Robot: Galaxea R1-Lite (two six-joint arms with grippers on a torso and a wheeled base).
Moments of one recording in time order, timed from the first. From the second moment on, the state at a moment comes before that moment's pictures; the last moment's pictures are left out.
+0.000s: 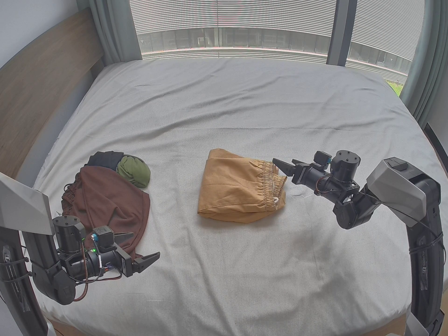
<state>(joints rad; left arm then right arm) -0.09 2.17 -0.16 -1.55 -0.51 0.17 0.23 2.52 -1.29 -1.22 0.41 0.38</state>
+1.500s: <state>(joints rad) -0.09 2.14 -0.16 -1.55 -0.52 0.16 0.35 2.58 -1.29 -1.26 0.34 0.43</state>
